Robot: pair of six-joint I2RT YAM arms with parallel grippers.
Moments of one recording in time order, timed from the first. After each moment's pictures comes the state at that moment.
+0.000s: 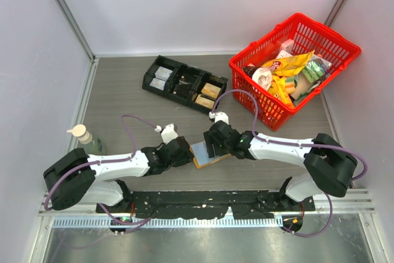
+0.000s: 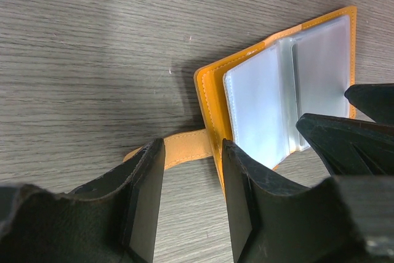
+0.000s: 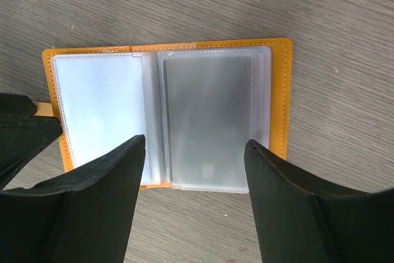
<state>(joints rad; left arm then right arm) -1.02 1.29 0.50 -0.11 -0.37 -1.18 0.94 1.45 0.74 -0.21 0.23 0.54</state>
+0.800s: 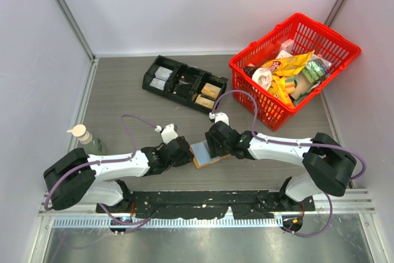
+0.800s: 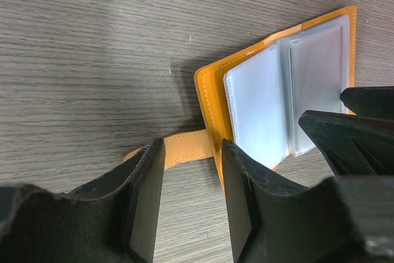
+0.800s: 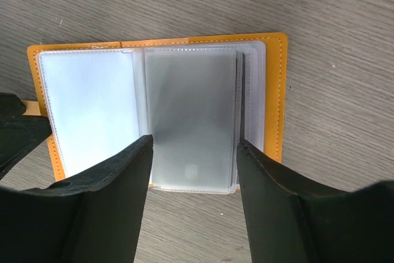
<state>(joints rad) -1.02 1.29 0.50 -0.11 -0.37 -1.17 0.94 1.46 0.74 -0.23 0.23 0.54</state>
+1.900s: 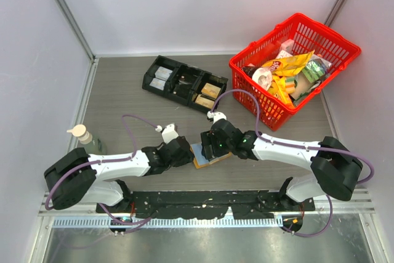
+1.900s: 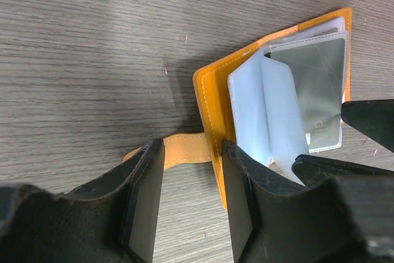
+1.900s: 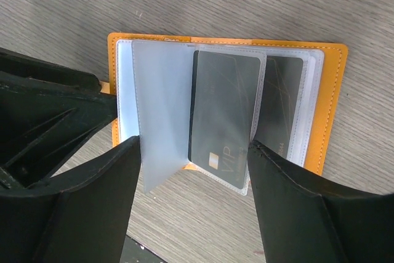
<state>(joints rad) -1.02 1.30 0.51 -0.10 -0.36 -1.17 0.94 1.40 0.74 -0.19 0.07 0.54</state>
